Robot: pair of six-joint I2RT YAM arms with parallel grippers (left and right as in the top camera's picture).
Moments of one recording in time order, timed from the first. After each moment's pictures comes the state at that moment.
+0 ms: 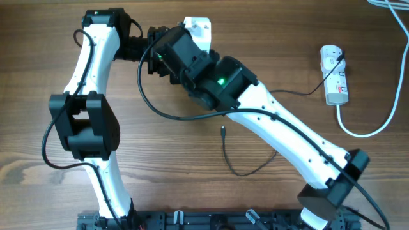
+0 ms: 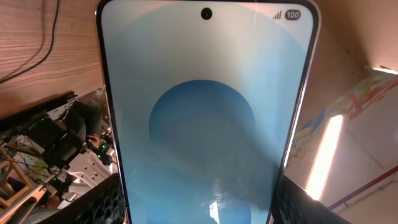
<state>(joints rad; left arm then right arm) -0.03 2.17 1.95 -1.53 1.44 -0.54 0.87 1.88 2.00 -0.99 0.44 0.68</state>
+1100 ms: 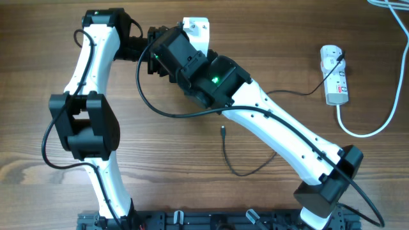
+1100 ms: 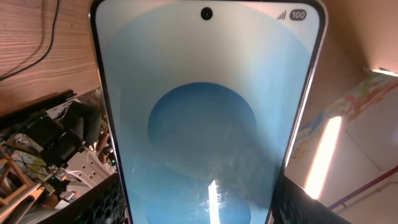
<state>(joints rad) -0.03 2.17 1.95 -1.54 1.44 -0.55 0.87 1.90 2.00 -0.98 0.48 0.68</state>
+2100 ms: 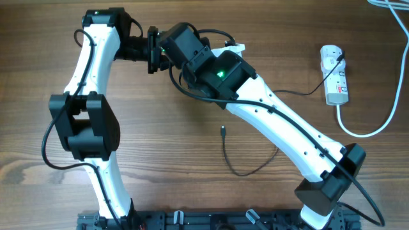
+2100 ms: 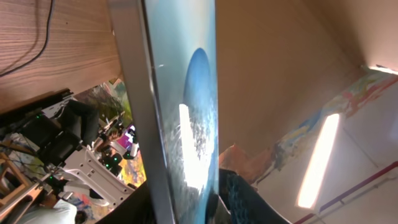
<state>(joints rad) -0.03 2.17 1.95 -1.53 1.45 -0.55 0.83 1.90 2.00 -1.00 0.44 2.00</state>
